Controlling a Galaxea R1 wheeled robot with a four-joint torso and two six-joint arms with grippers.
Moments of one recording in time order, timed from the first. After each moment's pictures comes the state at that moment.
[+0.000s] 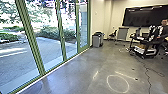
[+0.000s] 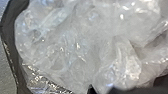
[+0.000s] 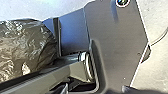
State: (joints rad) left arm 1.46 3.01 -2.78 -0.68 0.08 0.74; right arm -1.57 3.04 -2.69 0.04 0.06 0.18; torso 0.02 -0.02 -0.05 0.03
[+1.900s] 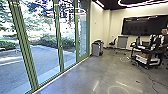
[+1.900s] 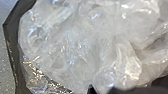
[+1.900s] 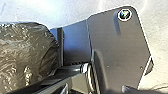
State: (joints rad) left arm 1.49 3.01 -2.78 -0.68 0.09 0.74; right arm -1.59 3.04 -2.69 0.03 0.05 0.18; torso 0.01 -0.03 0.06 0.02
